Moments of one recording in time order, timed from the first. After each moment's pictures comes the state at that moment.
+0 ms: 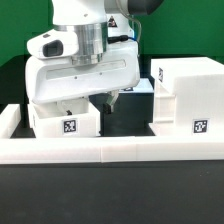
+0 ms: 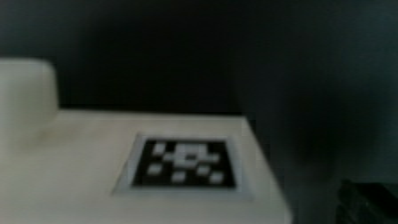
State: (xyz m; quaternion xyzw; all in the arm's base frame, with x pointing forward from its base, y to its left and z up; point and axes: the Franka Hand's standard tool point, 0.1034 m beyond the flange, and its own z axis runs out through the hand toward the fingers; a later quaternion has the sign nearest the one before) arm 0.521 -0.077 0.006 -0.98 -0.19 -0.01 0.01
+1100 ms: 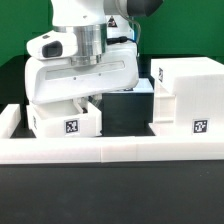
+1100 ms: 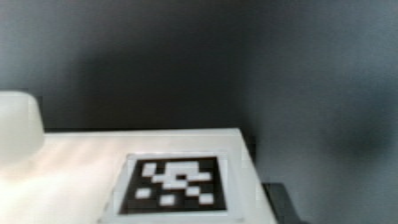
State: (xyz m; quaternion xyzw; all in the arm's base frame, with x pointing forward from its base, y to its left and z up) arm 0.521 -0.078 0.006 -0.98 -0.19 -0.01 0.01
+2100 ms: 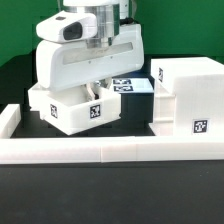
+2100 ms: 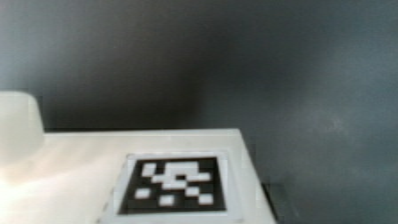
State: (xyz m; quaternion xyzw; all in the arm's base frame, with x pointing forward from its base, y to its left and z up) arm 0.527 -0.060 0.037 -0.94 -0.33 0.00 0.01
